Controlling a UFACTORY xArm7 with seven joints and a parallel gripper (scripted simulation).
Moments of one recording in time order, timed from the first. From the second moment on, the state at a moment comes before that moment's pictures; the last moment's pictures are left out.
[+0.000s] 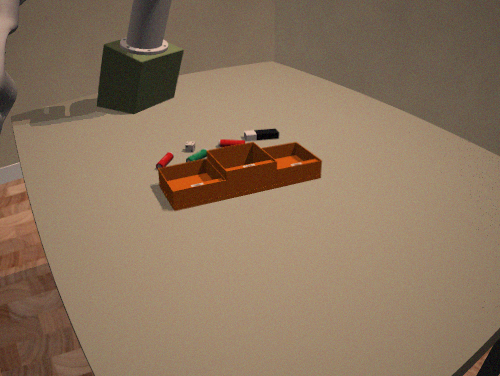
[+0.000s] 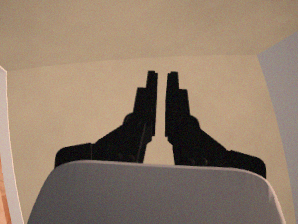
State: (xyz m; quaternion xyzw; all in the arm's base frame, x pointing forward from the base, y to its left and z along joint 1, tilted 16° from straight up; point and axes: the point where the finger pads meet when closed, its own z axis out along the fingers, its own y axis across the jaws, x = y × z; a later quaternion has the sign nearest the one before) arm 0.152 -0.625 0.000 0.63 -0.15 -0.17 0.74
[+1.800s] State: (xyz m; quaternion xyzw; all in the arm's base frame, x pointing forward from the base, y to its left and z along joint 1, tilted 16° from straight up) arm 0.236 -0.461 0.048 0.80 -0.02 -0.32 0.51
